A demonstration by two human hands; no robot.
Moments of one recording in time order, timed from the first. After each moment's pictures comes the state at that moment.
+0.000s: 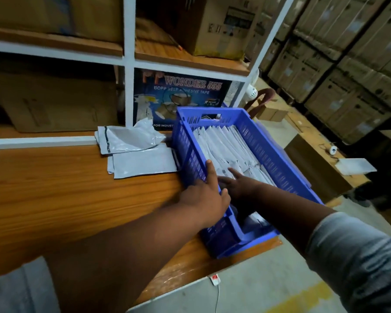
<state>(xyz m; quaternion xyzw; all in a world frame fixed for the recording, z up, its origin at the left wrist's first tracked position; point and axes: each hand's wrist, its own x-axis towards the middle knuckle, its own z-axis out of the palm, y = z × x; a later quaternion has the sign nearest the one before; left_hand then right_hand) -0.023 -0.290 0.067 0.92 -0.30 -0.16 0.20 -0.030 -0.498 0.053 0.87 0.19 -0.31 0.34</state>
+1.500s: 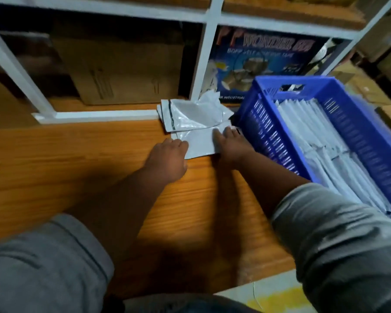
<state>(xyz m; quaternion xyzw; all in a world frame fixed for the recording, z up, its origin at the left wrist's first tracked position) 0.187 -0.078 -0.058 0.94 -0.34 -0.02 0.05 0.158 -0.311 -0.021 0.98 -0.06 -0.18 0.05</state>
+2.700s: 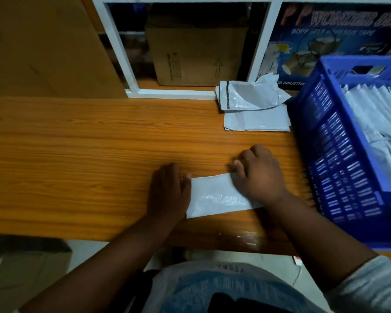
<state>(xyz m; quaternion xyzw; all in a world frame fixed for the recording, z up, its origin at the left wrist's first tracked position) -0.025 0.049 -0.066 0.97 -0.01 0.09 0.22 0.007 -0.220 -0.040 0.99 0.05 0.09 -0.10</state>
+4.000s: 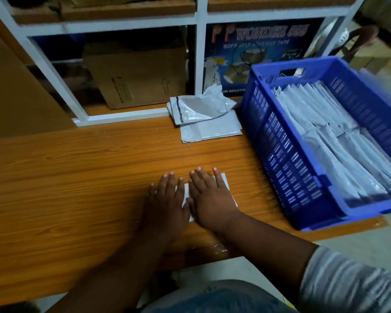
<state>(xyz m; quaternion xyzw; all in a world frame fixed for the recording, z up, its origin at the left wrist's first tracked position) -0.006 -0.014 -0.096 0.97 -0.23 0.00 0.01 -0.030 -0.191 -0.076 0.99 0.14 -0.01 0.02</state>
